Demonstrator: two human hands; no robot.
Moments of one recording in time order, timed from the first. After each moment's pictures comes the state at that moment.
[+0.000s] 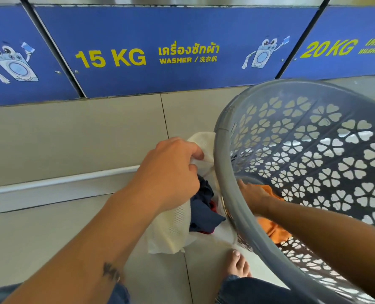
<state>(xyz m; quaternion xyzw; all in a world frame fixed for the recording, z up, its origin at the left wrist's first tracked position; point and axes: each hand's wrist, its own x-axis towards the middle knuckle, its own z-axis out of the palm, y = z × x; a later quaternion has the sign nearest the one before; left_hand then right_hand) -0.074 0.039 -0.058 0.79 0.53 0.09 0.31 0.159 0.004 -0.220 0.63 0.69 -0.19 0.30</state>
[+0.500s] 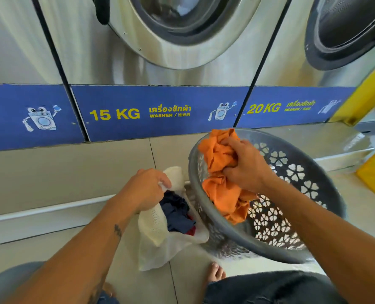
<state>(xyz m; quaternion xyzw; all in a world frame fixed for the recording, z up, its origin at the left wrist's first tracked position) -0.115 0.017 -0.040 0.77 0.53 0.07 0.35 0.137 -0.038 0.000 0.72 0.64 -0.13 -0.23</state>
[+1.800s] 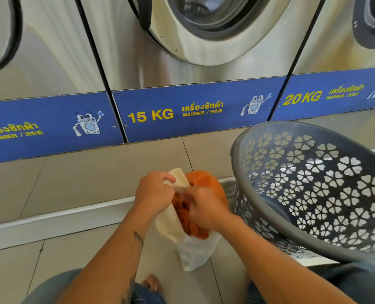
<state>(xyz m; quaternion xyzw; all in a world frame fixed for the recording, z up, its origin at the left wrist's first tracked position) -0.182 0.029 -0.066 0.65 0.65 0.20 0.34 -0.039 -0.021 -0.106 0.66 0.70 -0.23 -0.16</state>
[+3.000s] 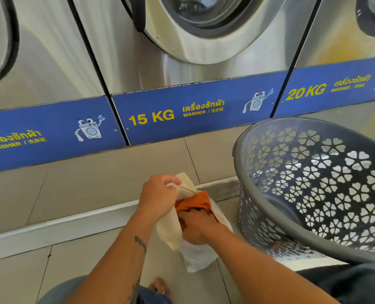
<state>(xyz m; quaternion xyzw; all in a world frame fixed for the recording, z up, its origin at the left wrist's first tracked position) -0.177 0.030 -0.065 0.63 0.65 0.22 0.37 -0.058 -0.014 -0.167 0.64 0.69 -0.34 0.02</state>
